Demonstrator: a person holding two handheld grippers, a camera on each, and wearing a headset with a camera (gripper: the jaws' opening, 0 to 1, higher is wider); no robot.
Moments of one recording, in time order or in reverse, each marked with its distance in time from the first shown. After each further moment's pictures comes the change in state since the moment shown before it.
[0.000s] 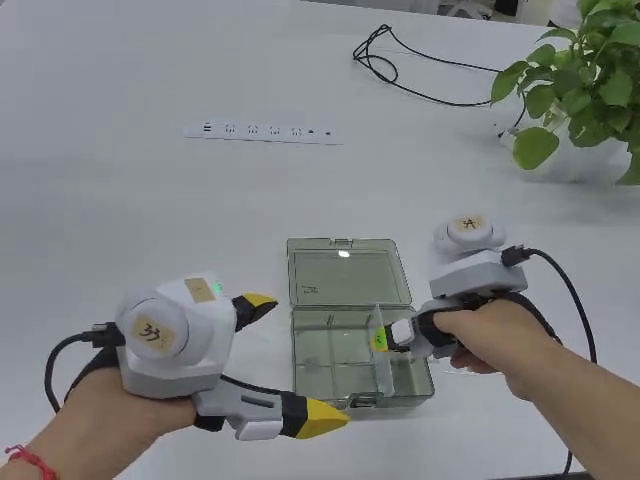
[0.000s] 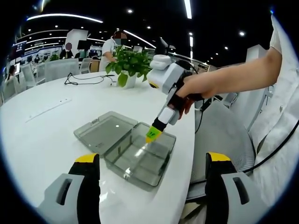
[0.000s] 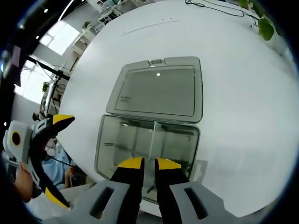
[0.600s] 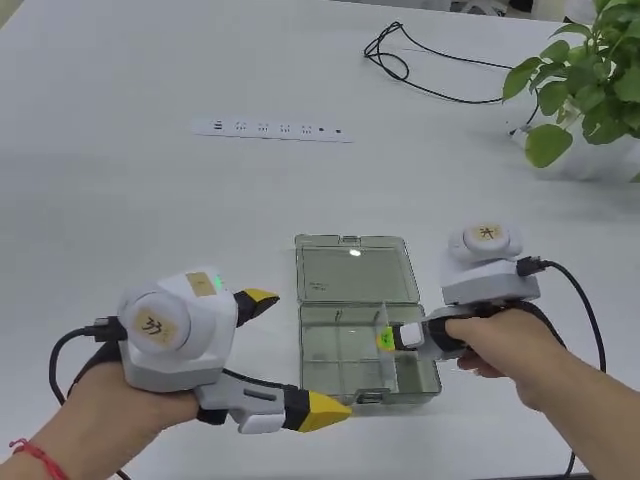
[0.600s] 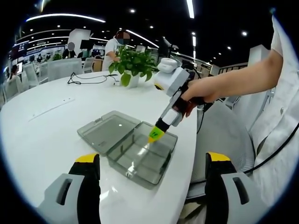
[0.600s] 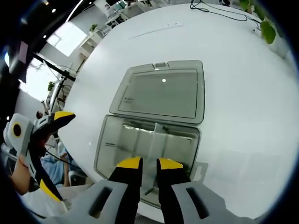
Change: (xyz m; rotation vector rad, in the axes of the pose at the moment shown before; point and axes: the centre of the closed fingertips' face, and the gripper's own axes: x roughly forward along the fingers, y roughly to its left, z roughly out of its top) left arm -0.006 0.000 0.001 -0.009 0.003 0.031; right arm -0.002 0.000 0.001 -0.041 -0.065 0.048
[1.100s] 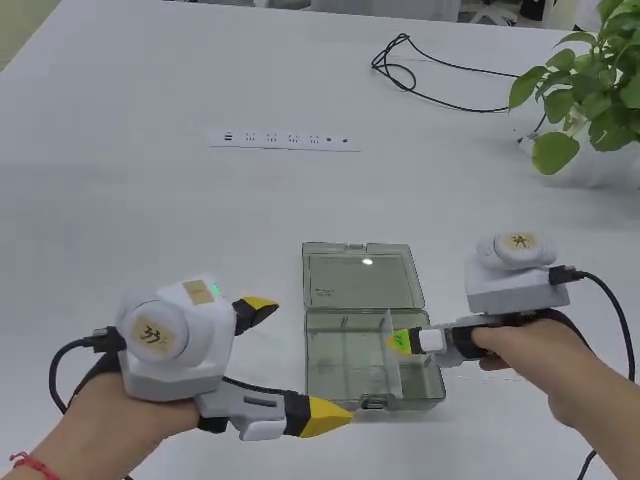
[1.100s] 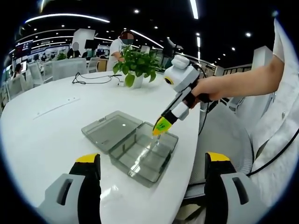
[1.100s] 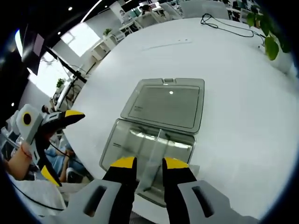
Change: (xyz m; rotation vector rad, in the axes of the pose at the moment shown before) left arm -0.009 -0.003 0.003 -0.017 -0.002 0.041; right arm -0.026 0.005 0.008 -0.111 -0.100 0.046
